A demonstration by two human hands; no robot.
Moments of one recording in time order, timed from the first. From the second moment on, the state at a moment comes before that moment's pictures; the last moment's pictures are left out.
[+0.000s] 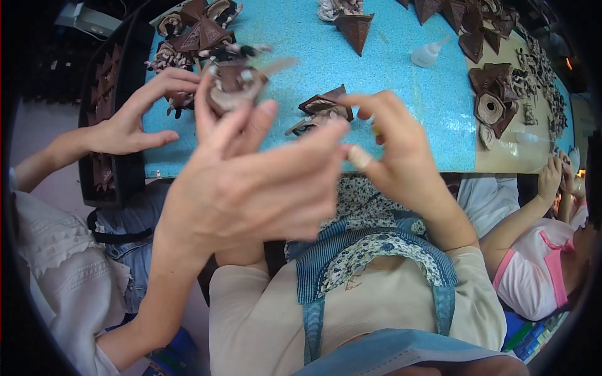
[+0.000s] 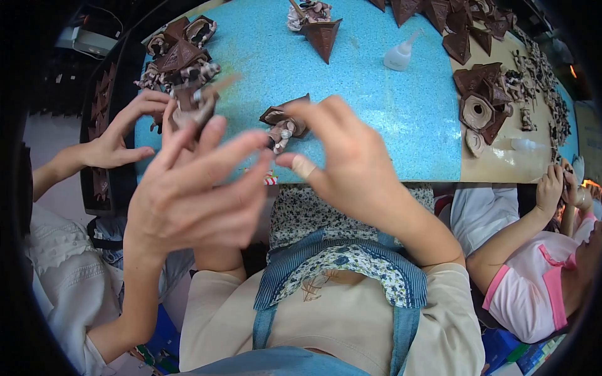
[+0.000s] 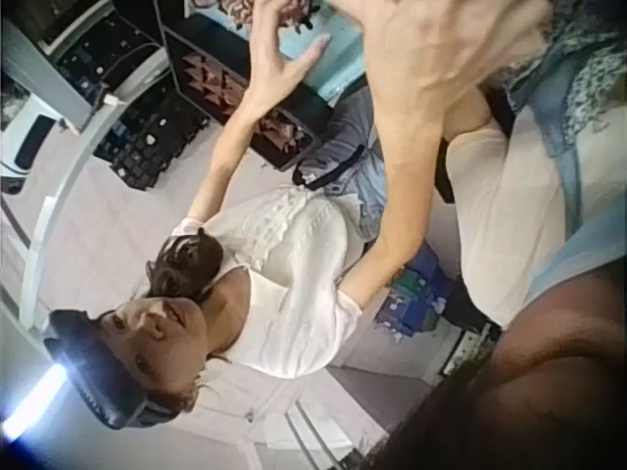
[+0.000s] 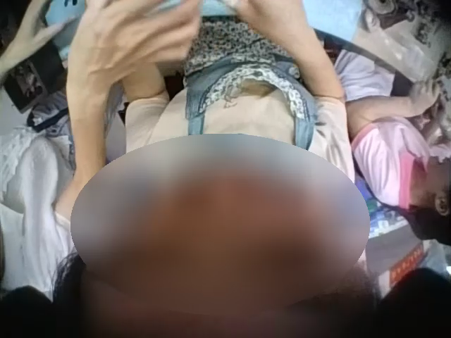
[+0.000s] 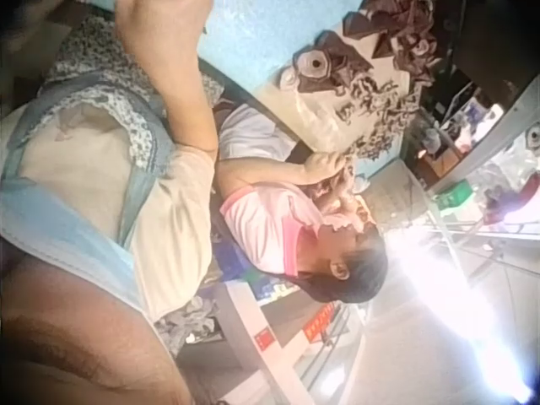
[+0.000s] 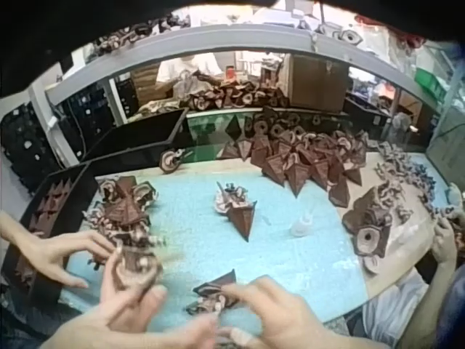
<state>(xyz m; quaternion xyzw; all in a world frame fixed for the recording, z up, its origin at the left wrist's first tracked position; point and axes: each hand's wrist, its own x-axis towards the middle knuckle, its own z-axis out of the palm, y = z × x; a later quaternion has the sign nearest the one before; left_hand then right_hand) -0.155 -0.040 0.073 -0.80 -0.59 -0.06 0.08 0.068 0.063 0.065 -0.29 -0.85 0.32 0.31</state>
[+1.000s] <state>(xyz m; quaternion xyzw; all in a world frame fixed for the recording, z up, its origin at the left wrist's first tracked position) -0.009 -0.002 0.010 -0.52 -0.39 -0.55 -0.52 0.168 0.085 0.100 -0.19 -0.87 0.24 0.39</state>
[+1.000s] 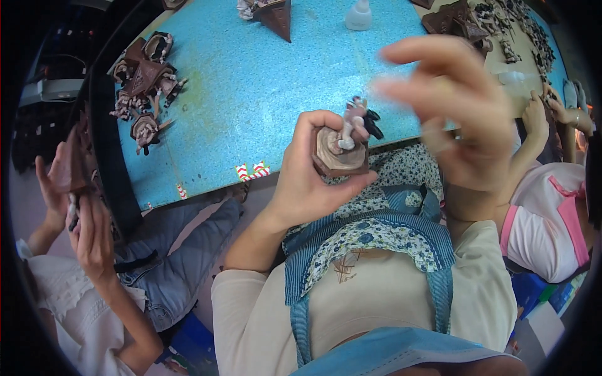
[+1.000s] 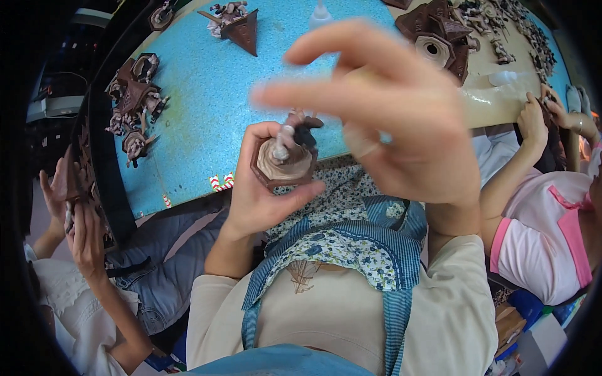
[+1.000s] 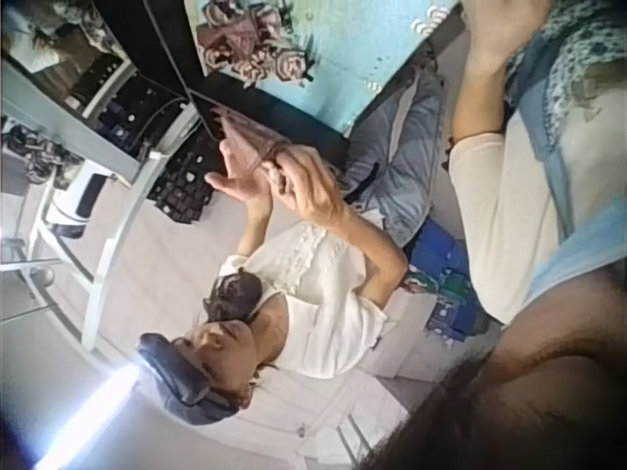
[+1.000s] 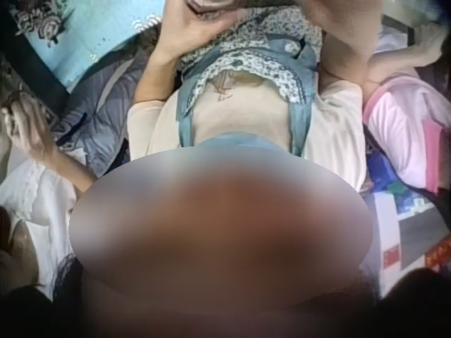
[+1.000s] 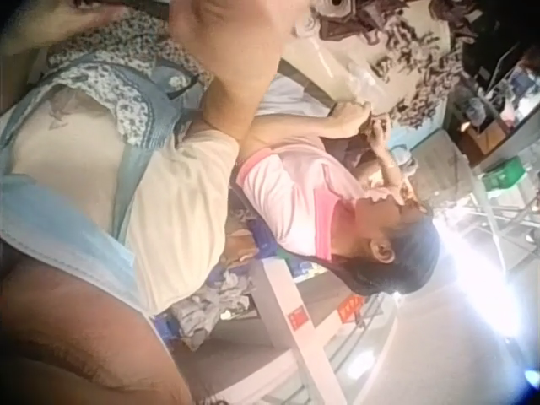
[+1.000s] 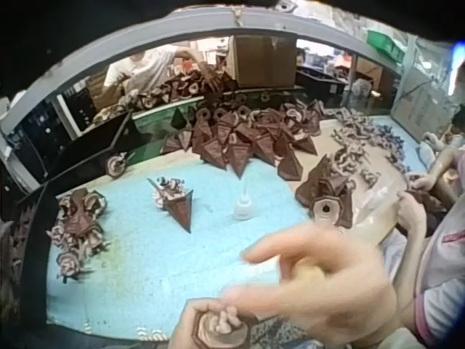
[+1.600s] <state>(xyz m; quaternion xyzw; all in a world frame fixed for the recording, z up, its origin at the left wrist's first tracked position) -0.004 -0.013 -0.005 -0.35 -0.29 -0.54 -0.71 0.166 0.044 0.098 -0.27 -0.70 0.42 0.51</state>
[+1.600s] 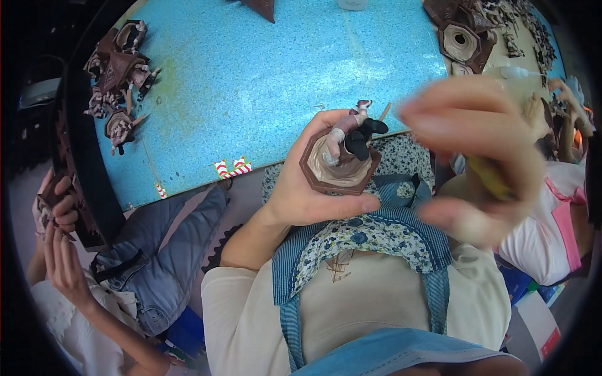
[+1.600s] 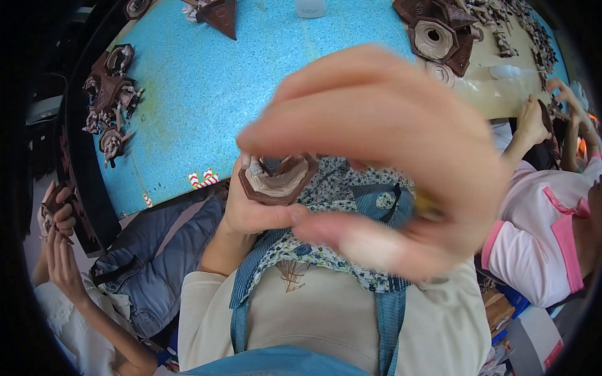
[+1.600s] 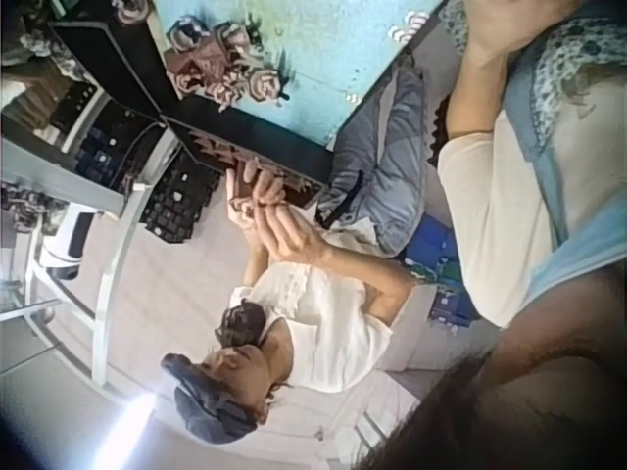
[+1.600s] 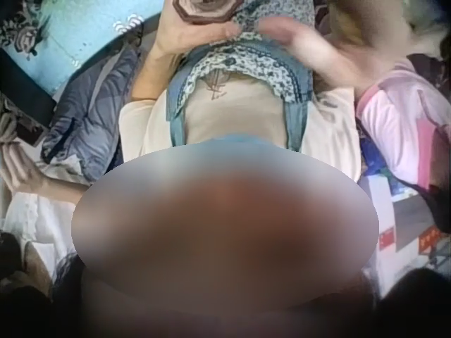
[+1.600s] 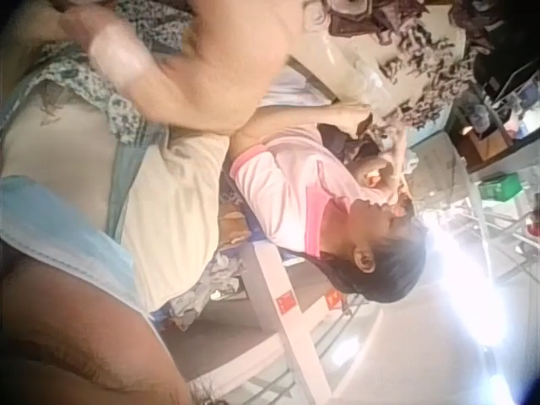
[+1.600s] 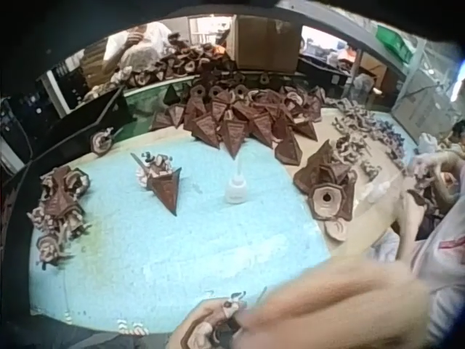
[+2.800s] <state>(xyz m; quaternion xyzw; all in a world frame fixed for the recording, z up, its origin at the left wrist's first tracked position) -0.004 0.014 0.000 -0.49 -0.30 -0.56 -0.59 0.139 0.058 0.083 -0.01 -0.56 0.66 0.50</state>
